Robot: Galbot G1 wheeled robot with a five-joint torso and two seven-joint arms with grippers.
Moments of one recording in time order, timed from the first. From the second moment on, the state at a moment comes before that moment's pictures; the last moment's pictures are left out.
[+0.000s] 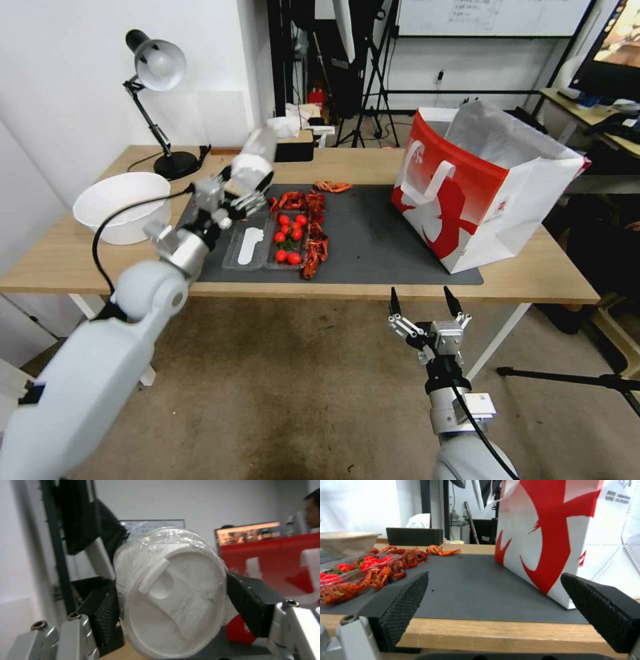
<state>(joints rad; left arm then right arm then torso) 0.78 -0.90 -0.19 -1.82 -0.72 -0.05 0.23 -1.62 1.22 0.26 2.11 0.08 0.19 0.39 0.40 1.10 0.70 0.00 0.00</state>
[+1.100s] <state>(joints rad) 0.10 -1.22 0.43 -1.45 -0.98 -0.11 0.31 -1.62 1.25 0.28 2.11 0.06 0.19 0.39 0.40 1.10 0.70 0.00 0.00</state>
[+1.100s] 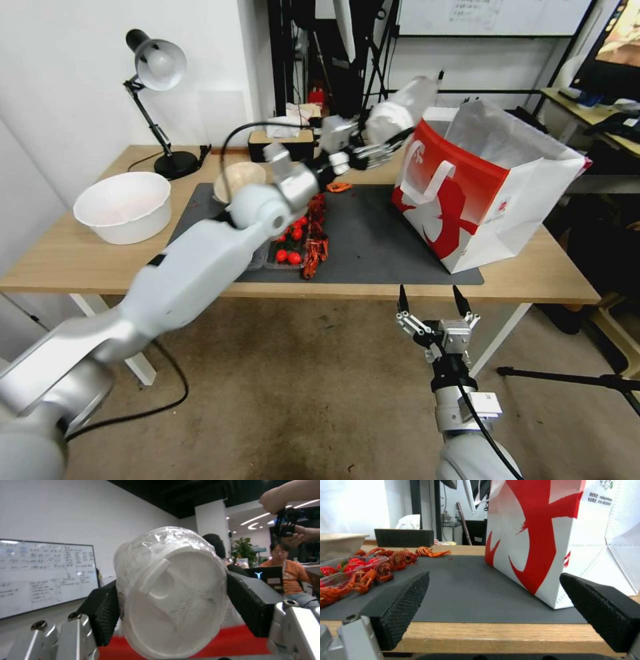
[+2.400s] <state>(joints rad) -0.04 -1.52 0.55 -1.10 -0.99 -0.13 0.34 -1.63 1.27 0.29 2.11 0.06 0.20 0.39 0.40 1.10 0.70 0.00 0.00</state>
